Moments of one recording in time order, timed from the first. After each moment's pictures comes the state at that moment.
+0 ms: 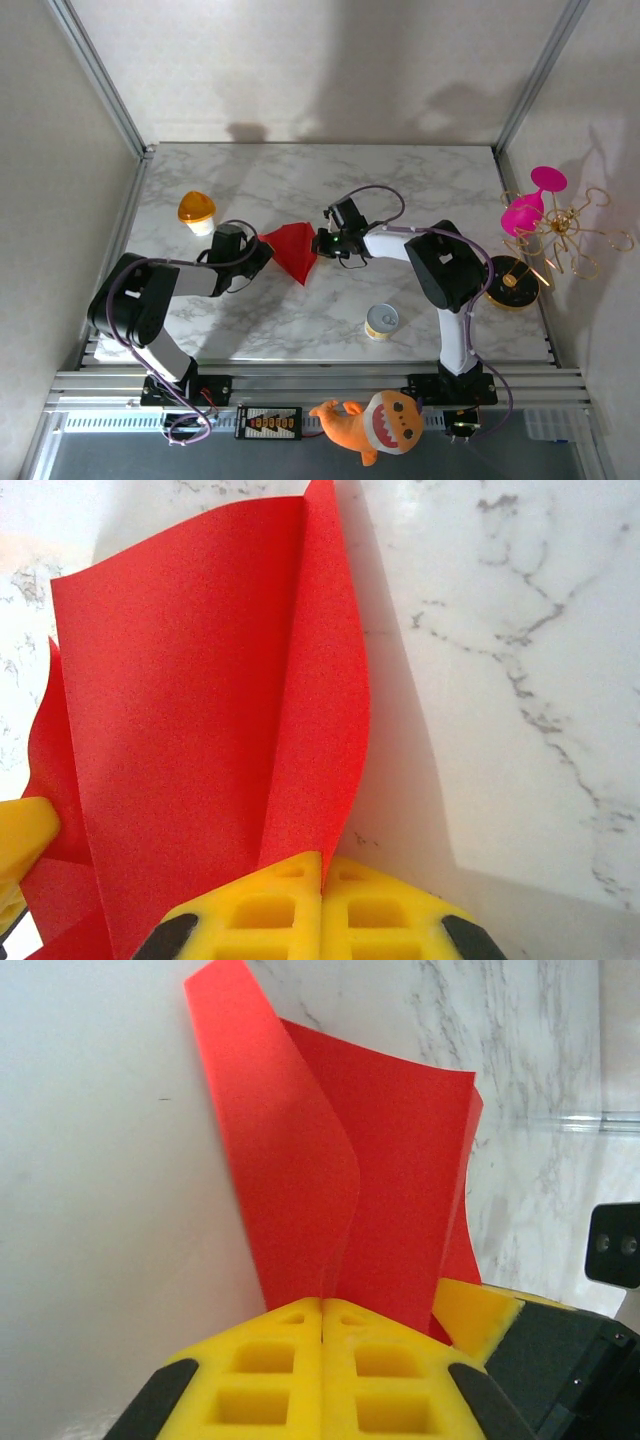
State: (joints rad) left arm -0.28 1.65 0.55 0.42 0.31 -1.11; right arm 0.63 2.02 1.18 -0.06 -0.35 0.69
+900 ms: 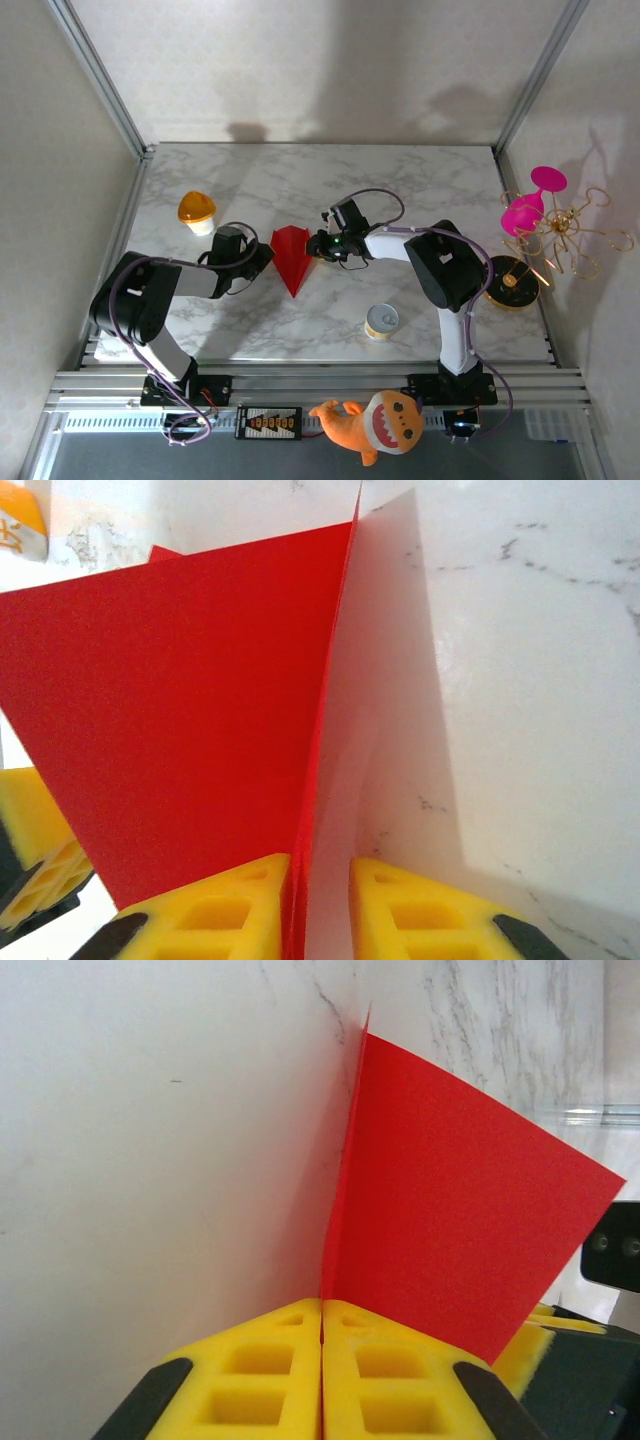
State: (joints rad) left arm -0.28 1.67 0.54 0.45 0.33 -1.10; right arm 0.62 2.03 1.17 -0.02 -0.49 0.71
